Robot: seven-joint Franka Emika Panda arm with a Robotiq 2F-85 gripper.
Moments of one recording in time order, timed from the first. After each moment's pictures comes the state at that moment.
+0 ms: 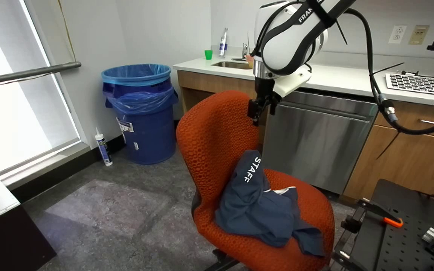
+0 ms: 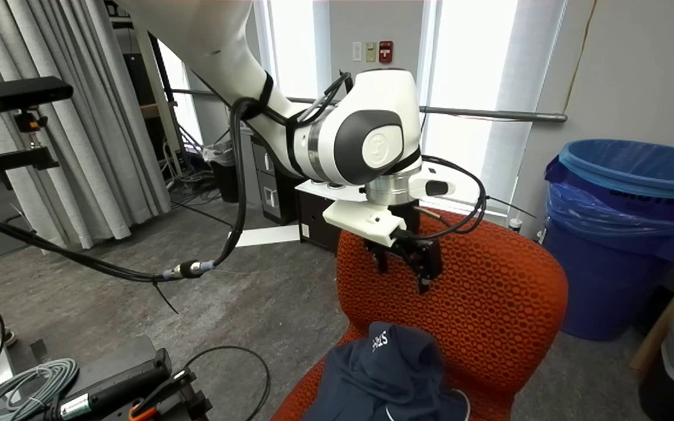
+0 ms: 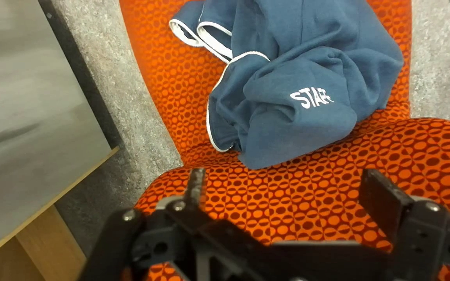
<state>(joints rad) -0.09 0.21 -0.07 -2.20 -0.22 2.47 0.09</state>
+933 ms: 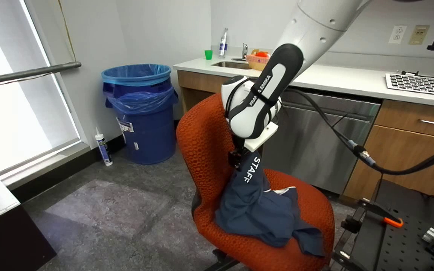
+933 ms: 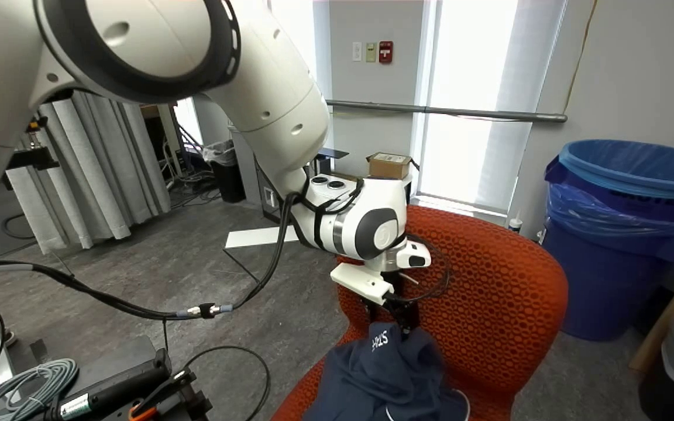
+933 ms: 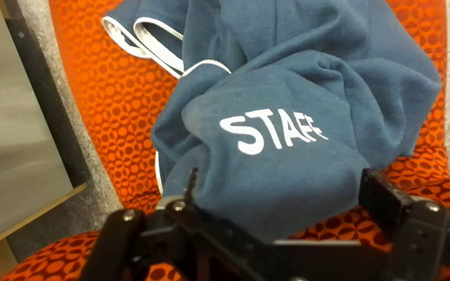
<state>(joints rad) 0.04 0.73 -0.11 -1.91 -0.22 2.55 0.19</state>
